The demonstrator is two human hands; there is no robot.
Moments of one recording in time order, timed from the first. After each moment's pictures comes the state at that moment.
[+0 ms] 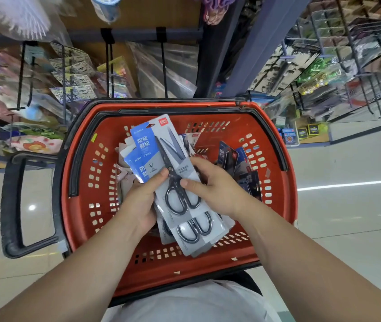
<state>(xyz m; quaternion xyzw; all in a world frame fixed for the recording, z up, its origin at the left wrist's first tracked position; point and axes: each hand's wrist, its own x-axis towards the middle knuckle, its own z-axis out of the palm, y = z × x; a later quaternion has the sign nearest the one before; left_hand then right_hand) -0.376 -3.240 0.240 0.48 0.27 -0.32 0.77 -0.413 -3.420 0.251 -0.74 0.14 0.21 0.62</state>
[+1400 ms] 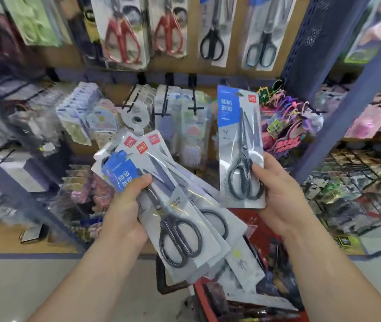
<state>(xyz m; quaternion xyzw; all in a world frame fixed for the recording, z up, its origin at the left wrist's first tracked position) -0.322 -3.027 0.489 0.42 0.19 -0.11 0.88 -0.353 -3.273 0.500 -0.54 0.05 -0.06 0.84</state>
